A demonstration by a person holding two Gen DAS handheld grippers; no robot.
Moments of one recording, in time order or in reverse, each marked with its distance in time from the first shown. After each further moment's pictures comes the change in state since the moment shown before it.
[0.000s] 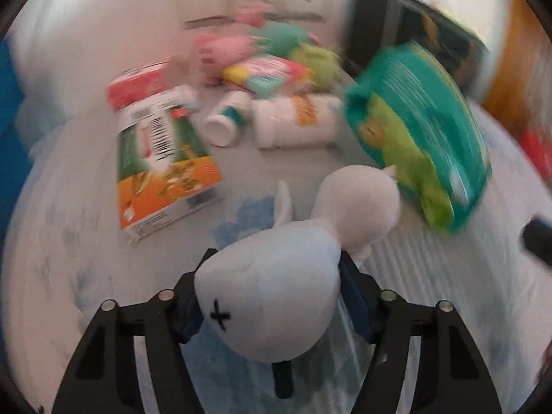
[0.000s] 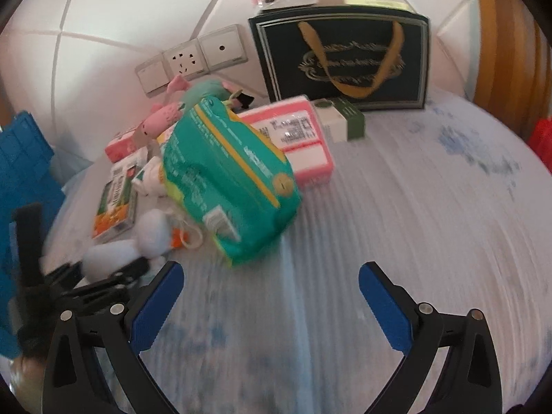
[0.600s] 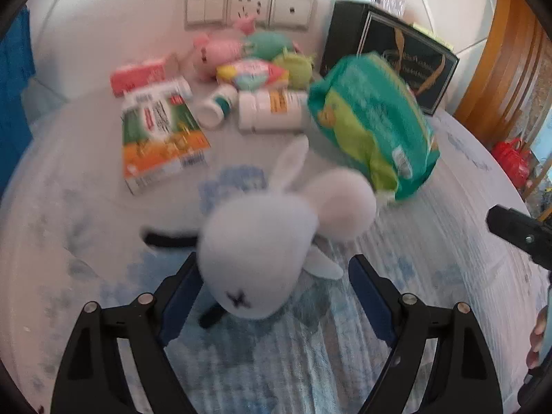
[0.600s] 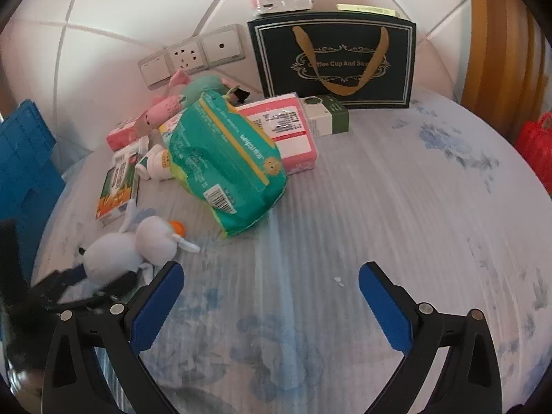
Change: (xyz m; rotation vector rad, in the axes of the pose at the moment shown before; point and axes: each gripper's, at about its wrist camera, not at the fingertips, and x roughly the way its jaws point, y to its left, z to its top) left arm -0.052 -0.016 -0.029 0.073 -0.005 -0.095; right arm -0.039 -0.008 -0.015 0.008 0.048 -0.014
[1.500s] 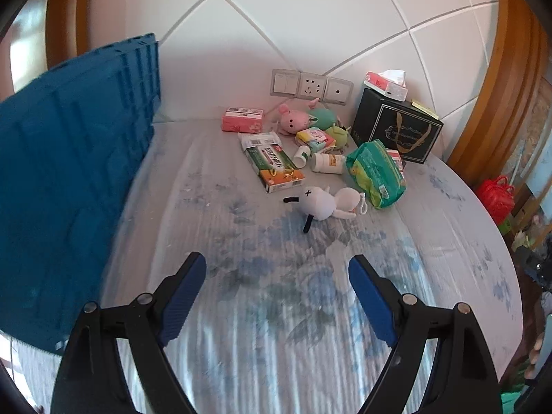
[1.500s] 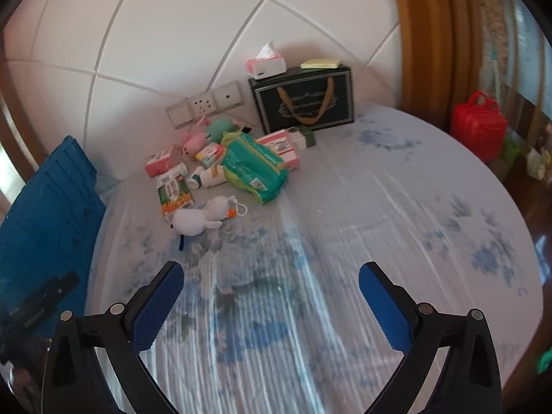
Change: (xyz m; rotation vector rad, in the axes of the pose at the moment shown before) left arm -0.245 0.090 -0.048 -0.109 -0.102 0.055; right arm -0.213 0.056 -0.062 0.126 -0.090 -0.052
